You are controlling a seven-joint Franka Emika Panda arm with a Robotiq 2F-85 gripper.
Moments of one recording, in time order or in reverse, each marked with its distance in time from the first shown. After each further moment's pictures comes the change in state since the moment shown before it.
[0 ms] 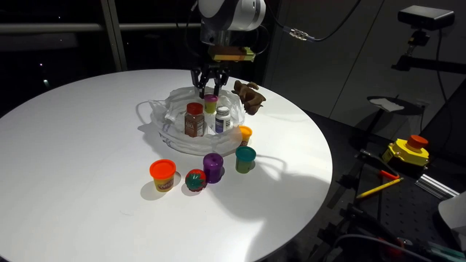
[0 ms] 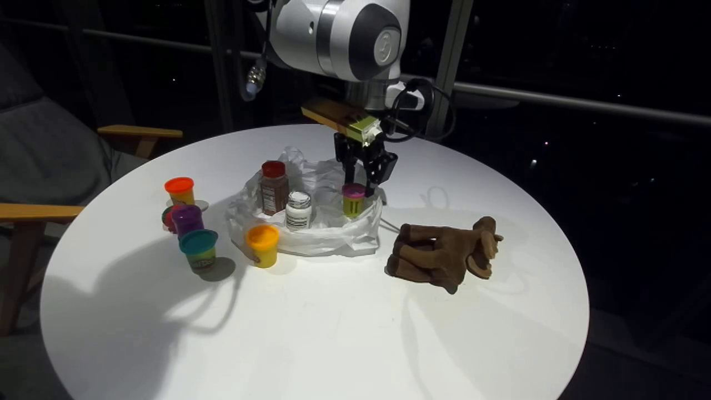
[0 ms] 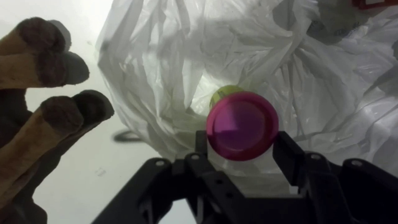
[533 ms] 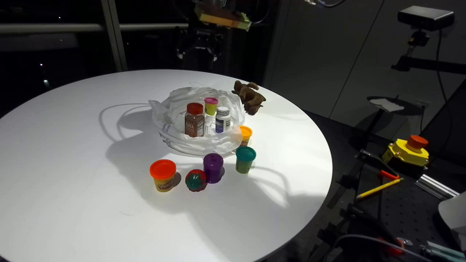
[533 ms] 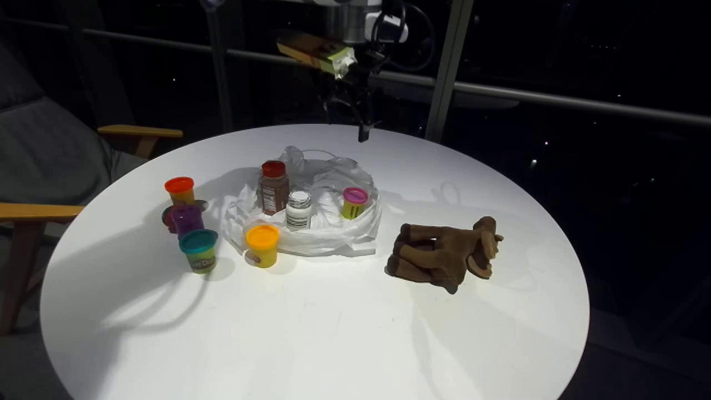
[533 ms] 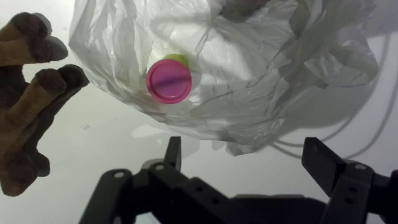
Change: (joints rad) arm 0.072 -0.177 -0.006 -0.063 -0.007 -0.005 0.113
